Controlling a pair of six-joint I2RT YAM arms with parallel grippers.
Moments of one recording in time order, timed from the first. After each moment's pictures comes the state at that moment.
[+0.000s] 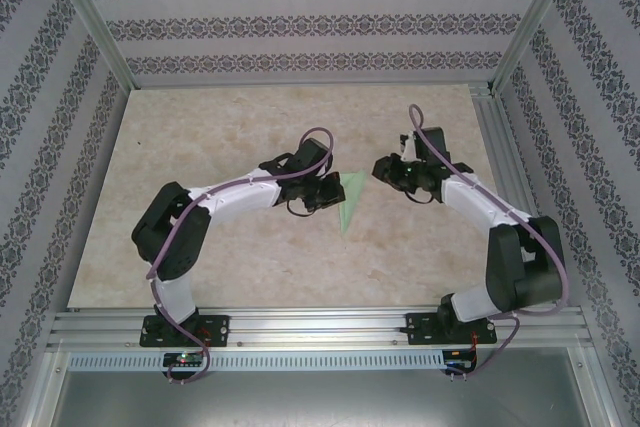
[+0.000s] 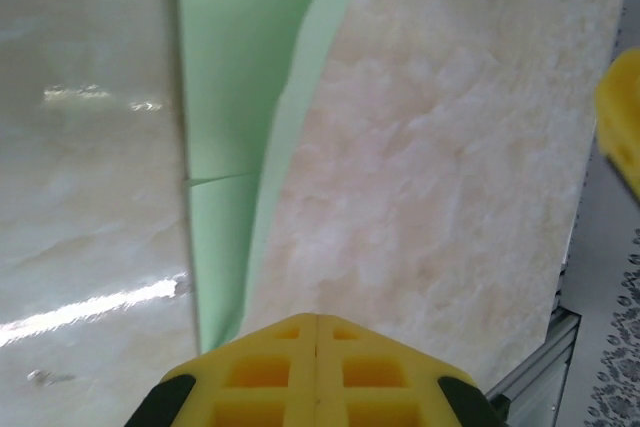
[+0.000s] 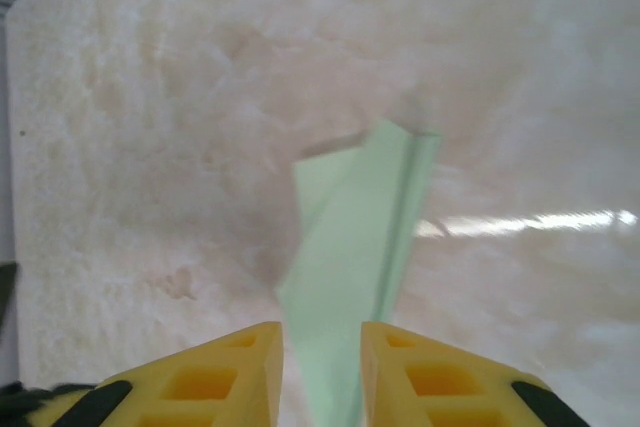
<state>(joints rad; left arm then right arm) -0.74 1.84 1.28 -0.34 0.35 -0.99 0.19 1.45 0.86 -0.30 -0.45 0.57</state>
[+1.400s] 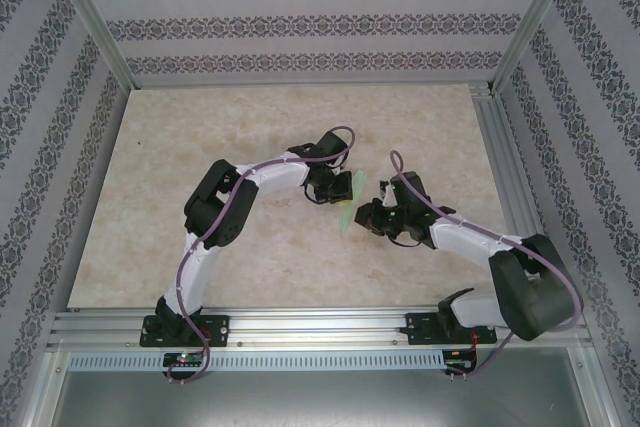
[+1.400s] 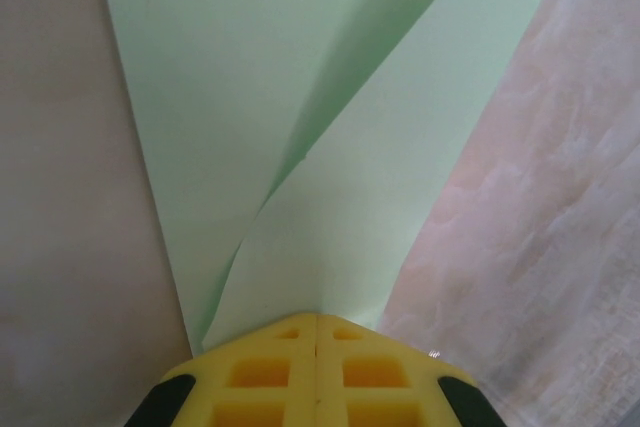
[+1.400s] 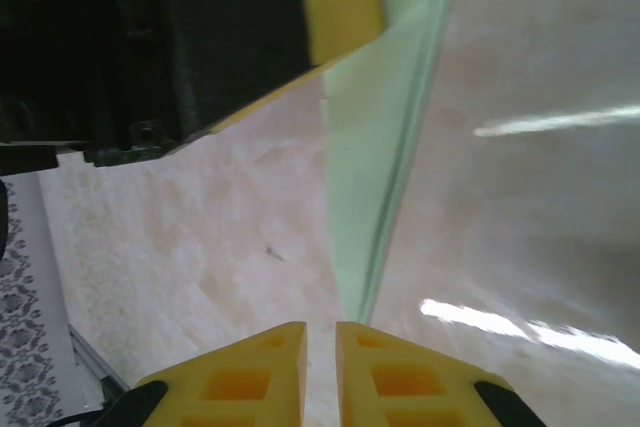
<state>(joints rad) -0.69 2.23 1.62 -0.51 0.41 -0.81 0.44 1.36 0.53 -0.03 -0.49 0.85</state>
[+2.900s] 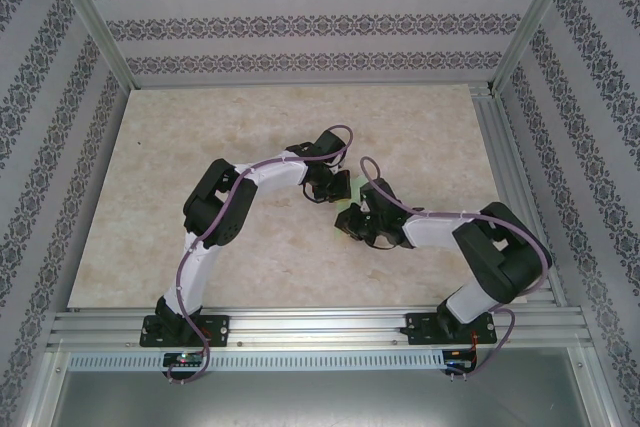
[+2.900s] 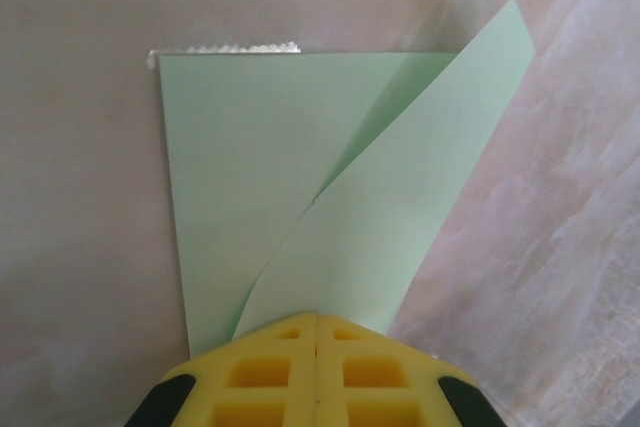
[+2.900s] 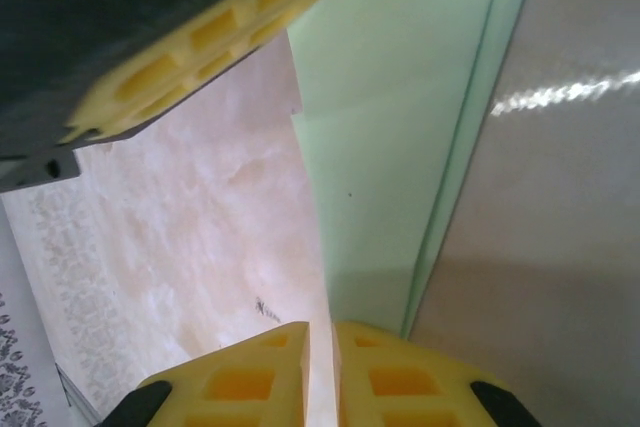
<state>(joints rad) -0.68 2.23 1.62 -0.51 0.41 -0.81 0.59 1.55 0.57 0.11 -0.36 1.02</state>
